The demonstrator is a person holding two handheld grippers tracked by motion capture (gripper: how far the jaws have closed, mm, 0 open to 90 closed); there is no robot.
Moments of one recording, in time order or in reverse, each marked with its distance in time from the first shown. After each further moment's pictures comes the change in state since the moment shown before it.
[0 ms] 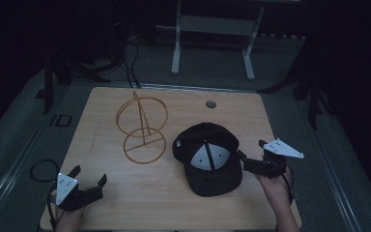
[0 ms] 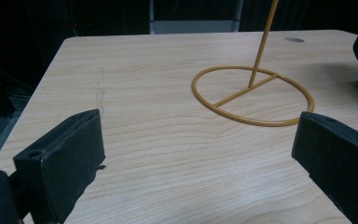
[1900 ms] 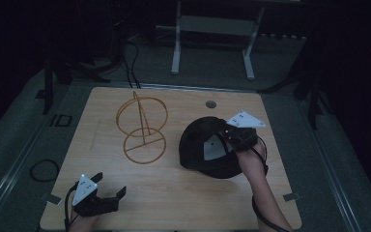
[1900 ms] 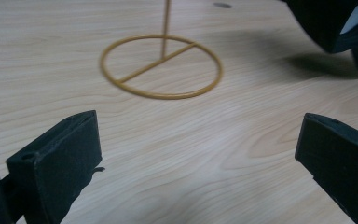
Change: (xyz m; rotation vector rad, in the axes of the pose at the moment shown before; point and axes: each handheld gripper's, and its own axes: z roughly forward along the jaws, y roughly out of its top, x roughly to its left) left arm -0.053 0.013 0.000 0.143 -0.250 0.010; right arm 0.059 0.091 0.035 -0.009 0.012 -0.226
